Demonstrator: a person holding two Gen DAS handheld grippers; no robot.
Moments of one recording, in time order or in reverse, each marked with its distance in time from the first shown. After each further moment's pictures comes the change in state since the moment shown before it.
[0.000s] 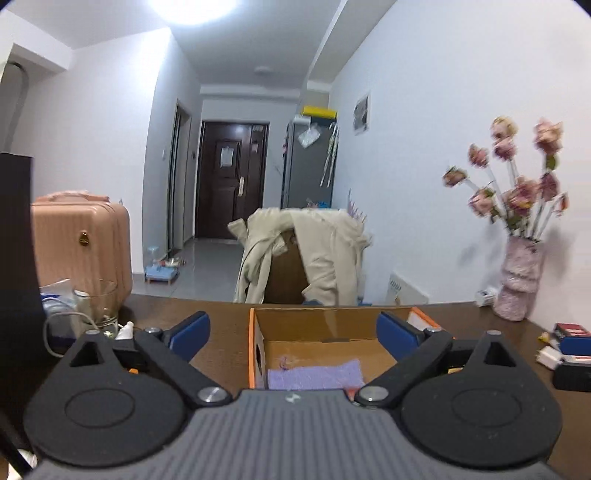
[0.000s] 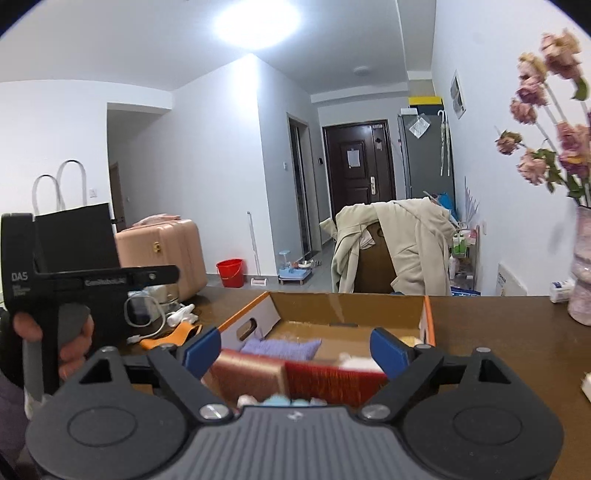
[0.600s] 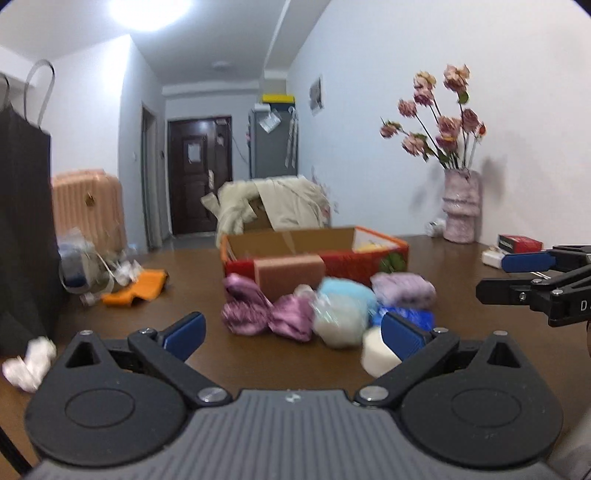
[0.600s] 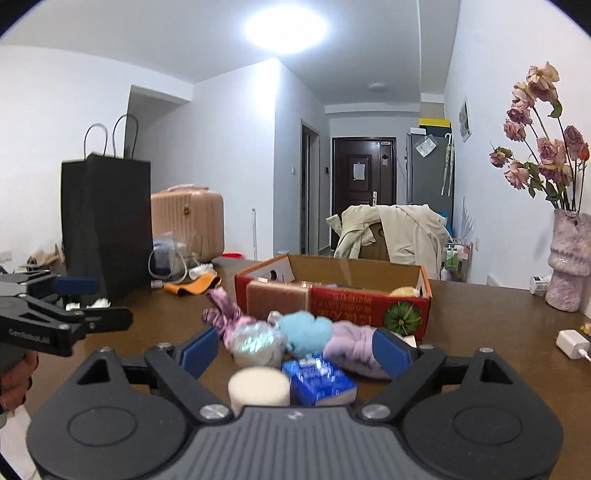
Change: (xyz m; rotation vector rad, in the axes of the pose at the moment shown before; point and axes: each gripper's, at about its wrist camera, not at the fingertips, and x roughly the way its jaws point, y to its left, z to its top) left arm -0.128 -0.030 -0.130 0.114 0.074 -0.082; right arm -0.077 0.057 -0.105 -0.114 -0.004 -0.026
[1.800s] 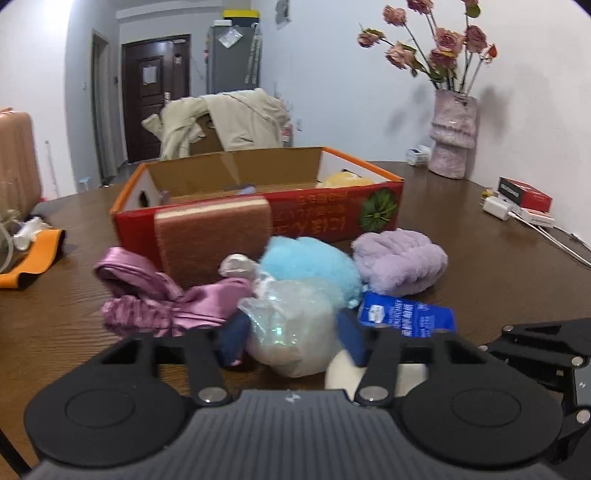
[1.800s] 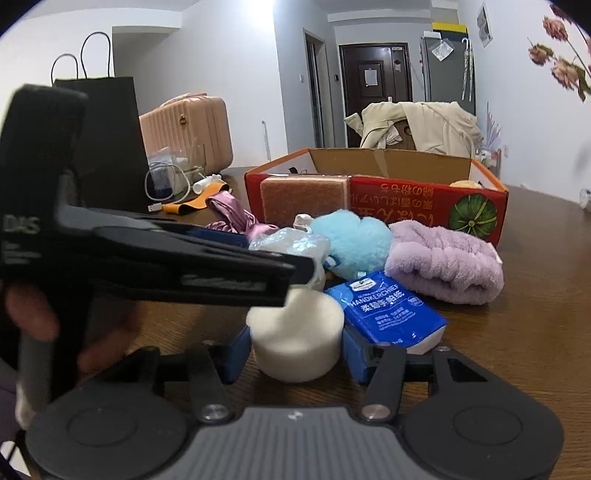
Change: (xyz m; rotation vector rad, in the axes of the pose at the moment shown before) left arm 0.173 -0.027 0.021 0.012 0.288 -0.132; right arm 0.117 0.007 -0.016 0.110 0.305 0.089
